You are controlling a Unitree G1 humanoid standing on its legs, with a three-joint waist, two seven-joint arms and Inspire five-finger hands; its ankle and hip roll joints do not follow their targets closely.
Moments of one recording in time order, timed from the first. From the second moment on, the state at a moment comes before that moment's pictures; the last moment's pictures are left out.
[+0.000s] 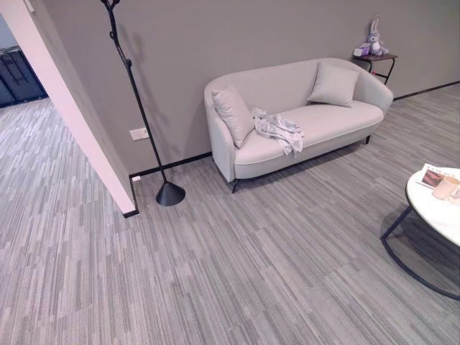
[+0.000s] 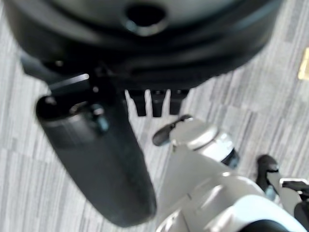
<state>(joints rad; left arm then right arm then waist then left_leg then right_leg) 0.06 0.17 0.03 1.47 -0.64 -0.07 -0.14 0.13 -0.30 -0.13 1.44 0.73 0.03 0.20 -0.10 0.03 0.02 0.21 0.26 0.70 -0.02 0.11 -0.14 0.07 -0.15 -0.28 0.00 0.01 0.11</state>
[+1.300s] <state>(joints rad) -0.07 0.06 -0.18 1.41 -0.39 -0.16 -0.12 0.00 -0.38 -0.09 1.35 0.76 0.03 0.23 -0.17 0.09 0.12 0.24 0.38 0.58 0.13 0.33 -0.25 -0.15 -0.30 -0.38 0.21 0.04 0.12</state>
